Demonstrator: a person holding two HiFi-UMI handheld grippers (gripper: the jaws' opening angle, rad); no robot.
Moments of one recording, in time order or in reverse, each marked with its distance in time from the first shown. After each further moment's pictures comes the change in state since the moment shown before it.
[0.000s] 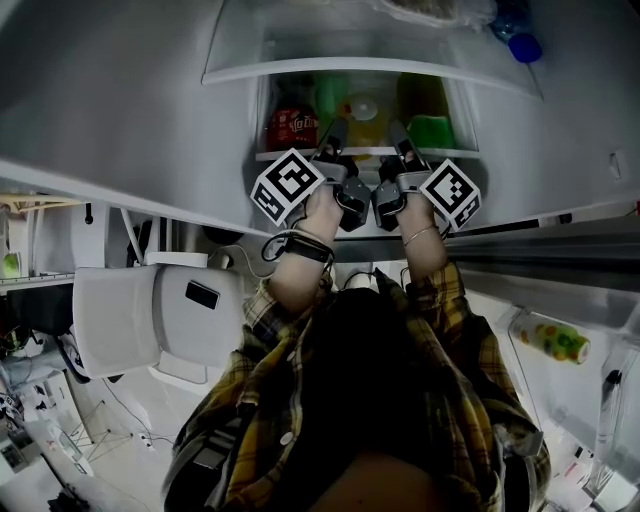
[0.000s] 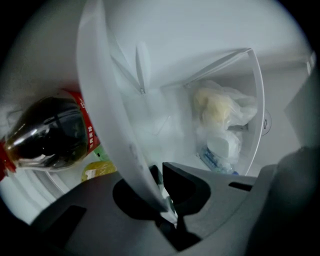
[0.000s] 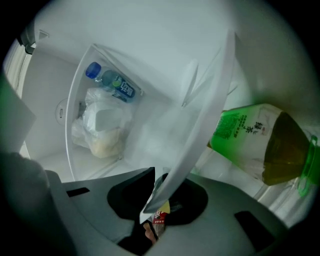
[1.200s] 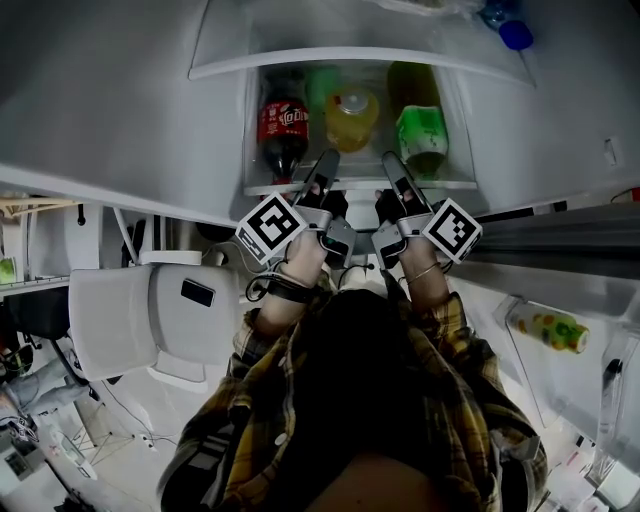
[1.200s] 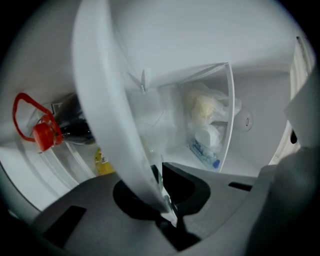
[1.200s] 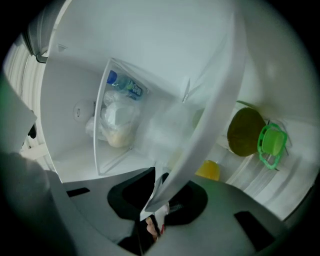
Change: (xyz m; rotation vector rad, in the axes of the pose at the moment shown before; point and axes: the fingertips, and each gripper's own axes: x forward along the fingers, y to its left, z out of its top) left arm -0.068 -0.006 -0.041 -0.023 0.069 -0.051; right arm -0.073 0.013 -0.035 0.030 0.090 0.065
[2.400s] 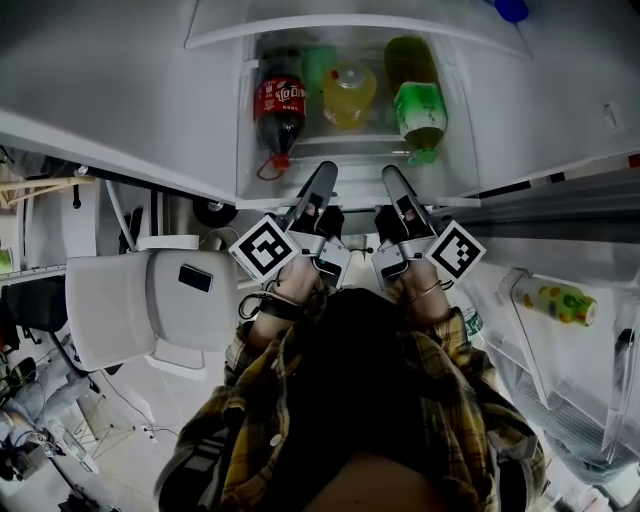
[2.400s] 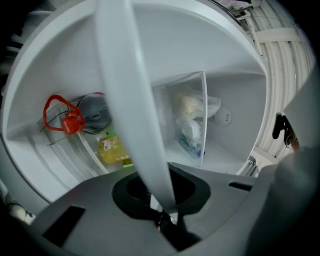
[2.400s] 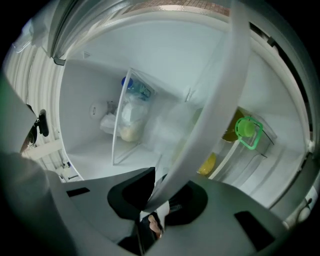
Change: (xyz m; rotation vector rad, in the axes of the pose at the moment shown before) left arm -0.059 -0.014 -0.035 -0.051 0.014 -0.055; right arm -0.058 0.020 -0.033 -0.002 0.012 0.021
